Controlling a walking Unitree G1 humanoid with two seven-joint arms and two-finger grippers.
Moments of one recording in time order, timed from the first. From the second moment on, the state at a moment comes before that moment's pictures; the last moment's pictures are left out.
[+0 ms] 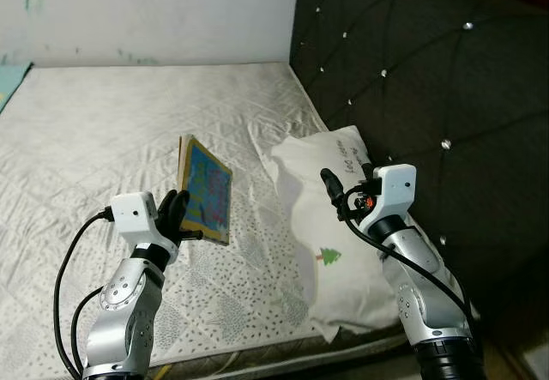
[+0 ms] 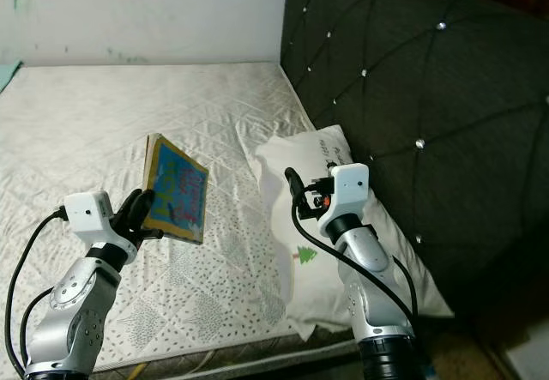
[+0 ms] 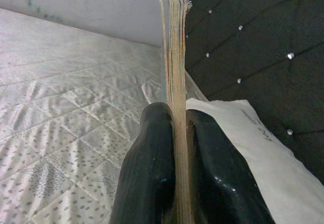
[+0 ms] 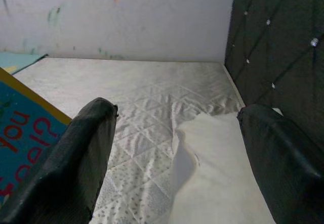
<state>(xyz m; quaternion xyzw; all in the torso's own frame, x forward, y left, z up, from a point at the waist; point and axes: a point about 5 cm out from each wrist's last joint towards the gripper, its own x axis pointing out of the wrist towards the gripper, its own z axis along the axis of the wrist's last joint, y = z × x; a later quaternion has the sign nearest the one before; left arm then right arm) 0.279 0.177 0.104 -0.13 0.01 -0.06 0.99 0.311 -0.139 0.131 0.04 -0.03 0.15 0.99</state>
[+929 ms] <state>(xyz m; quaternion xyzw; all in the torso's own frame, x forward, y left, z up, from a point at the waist) 0.264 0.180 0.092 -0.23 0.05 -0.03 0.97 0.299 -0.140 0.120 0.04 0.00 0.16 0.99</state>
